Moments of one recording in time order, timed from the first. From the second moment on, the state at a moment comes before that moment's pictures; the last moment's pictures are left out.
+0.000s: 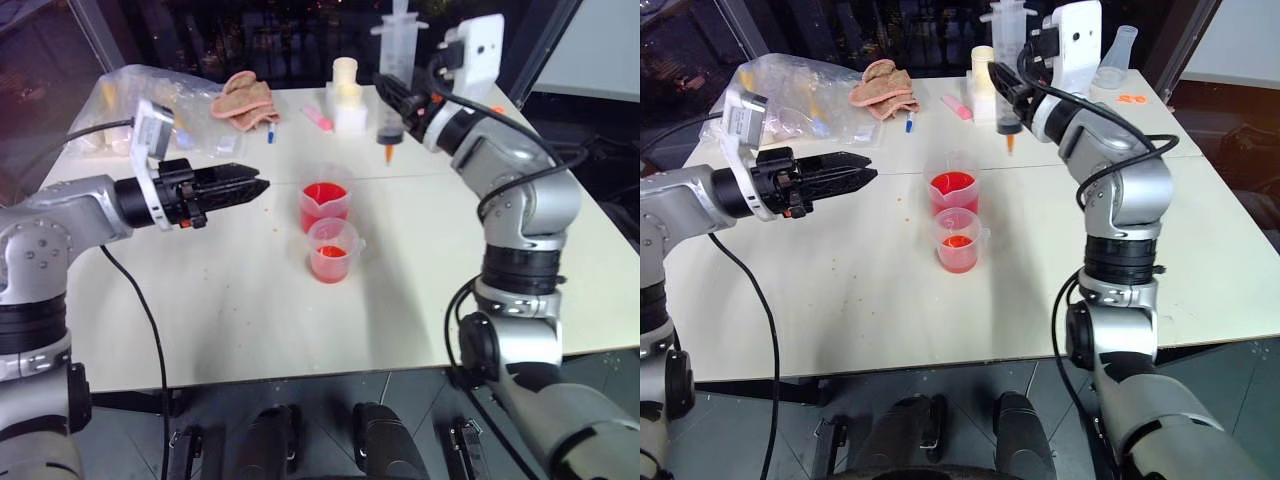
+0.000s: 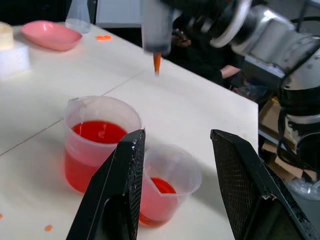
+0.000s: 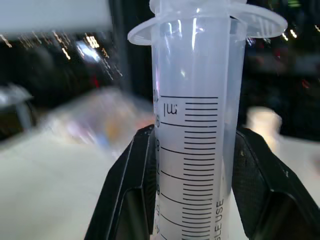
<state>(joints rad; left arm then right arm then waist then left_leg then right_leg) -0.70 0.81 0.21 -0.14 -1.00 1.03 -0.81 -0.99 -0.18 -0.24 -0.02 0.32 0.70 0.40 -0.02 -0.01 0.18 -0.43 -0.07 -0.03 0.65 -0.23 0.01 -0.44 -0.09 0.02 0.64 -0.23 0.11</state>
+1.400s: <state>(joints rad) -1.01 0.64 0.08 0.10 -0.78 0.95 -0.87 -0.75 0.03 0.01 0.43 0.20 -0.10 0.46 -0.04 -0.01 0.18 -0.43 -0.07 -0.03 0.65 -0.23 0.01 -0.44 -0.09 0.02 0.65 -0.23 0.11</state>
